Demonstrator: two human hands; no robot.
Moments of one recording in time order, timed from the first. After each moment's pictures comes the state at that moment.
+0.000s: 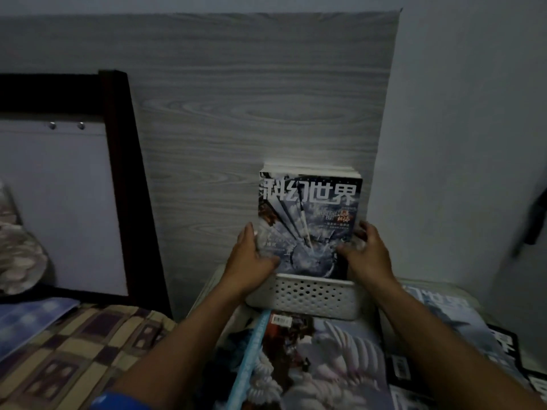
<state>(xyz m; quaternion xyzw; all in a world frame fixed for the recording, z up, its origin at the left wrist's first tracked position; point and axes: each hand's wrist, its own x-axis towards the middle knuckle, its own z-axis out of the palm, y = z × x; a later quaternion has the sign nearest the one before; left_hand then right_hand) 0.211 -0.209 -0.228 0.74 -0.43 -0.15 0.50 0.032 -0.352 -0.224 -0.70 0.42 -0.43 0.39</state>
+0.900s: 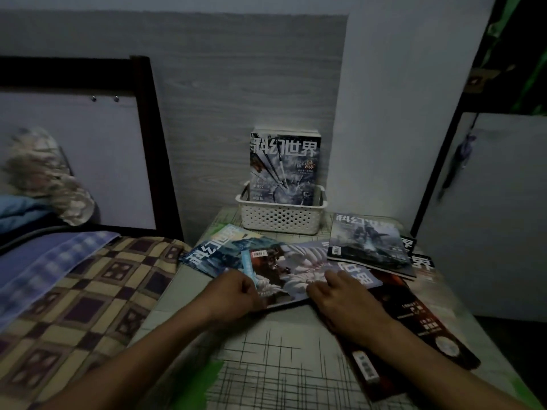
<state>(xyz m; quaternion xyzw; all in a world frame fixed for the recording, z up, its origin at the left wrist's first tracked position) 0.057 0.013 -0.251 0.79 -0.49 -0.24 0.28 -0.150 -0.117 -0.257 -0.96 0.13 -0.08 -0.22</state>
